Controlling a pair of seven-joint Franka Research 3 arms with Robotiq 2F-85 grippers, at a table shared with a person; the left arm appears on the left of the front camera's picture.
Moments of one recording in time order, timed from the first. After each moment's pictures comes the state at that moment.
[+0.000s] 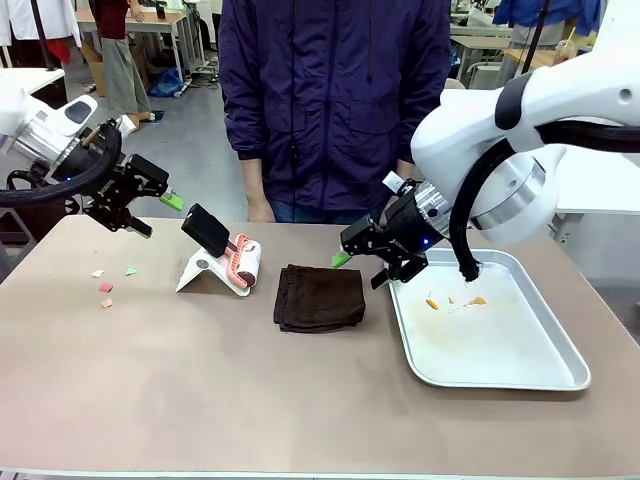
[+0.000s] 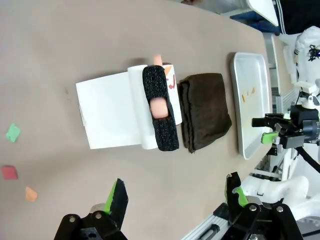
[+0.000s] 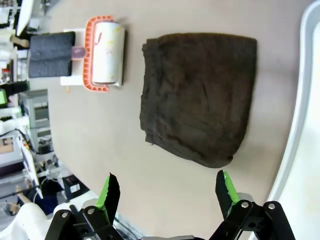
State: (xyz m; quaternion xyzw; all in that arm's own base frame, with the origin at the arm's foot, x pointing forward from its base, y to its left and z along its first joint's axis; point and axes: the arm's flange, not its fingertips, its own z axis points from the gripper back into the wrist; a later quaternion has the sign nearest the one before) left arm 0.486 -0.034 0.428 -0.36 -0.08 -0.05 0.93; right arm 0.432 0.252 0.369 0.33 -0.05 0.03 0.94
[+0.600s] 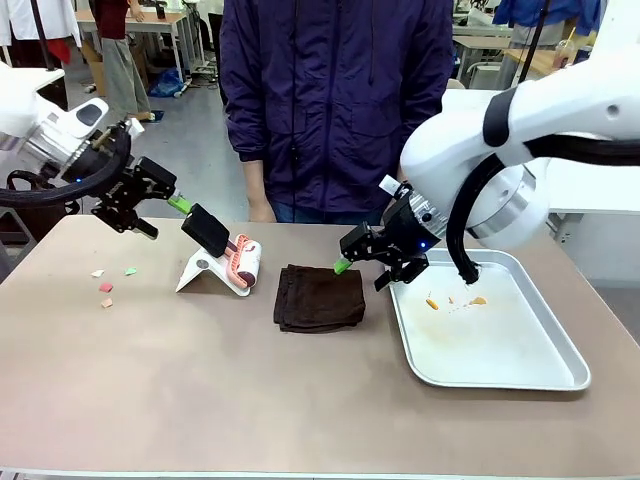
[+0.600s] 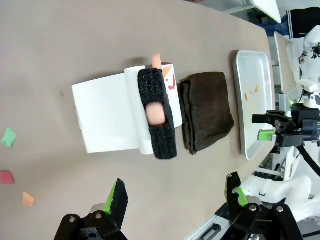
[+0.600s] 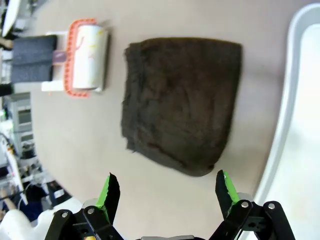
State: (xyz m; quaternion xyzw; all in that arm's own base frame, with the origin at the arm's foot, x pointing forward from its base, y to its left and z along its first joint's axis) left arm 0.495 -0.050 0.423 -0.36 -0.08 -0.05 0.93; right arm 0.441 0.253 0.358 0.28 -0.07 0.03 0.96
